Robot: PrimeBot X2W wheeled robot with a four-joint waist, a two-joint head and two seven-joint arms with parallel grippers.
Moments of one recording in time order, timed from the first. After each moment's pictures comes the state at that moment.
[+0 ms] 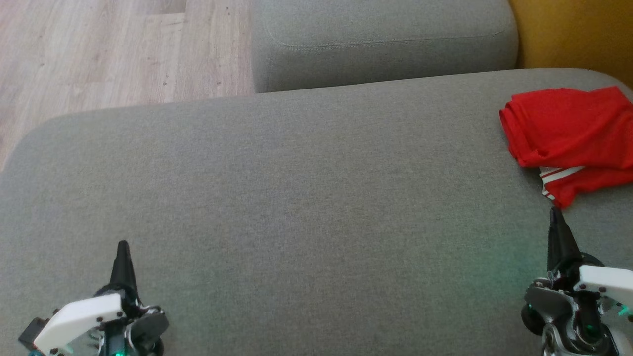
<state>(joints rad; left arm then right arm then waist) -0.06 0.06 0.05 0.27 -1.63 -0.12 0.09 -0.06 -0.06 -0.10 0.28 1.63 0.12 0.08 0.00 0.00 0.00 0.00</state>
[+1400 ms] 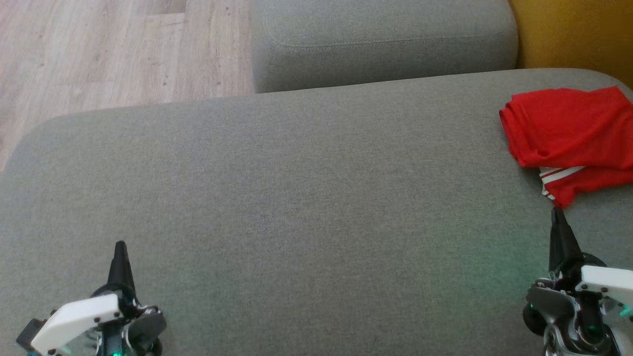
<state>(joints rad) -0.06 0.06 0.06 0.27 -1.63 -0.12 0.10 -0.06 -0.06 -0.11 0.28 1.63 0.12 0.09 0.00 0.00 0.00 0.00</state>
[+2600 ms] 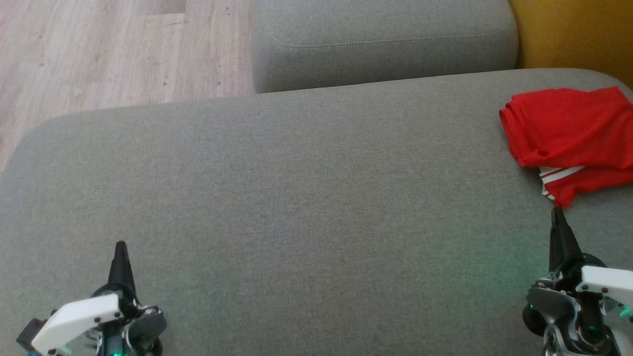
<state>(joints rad) -0.06 0.05 0.07 0.27 -1.63 -0.12 0.10 -0.06 -0.05 -0.12 0.28 1.63 0.12 0.10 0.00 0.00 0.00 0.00</state>
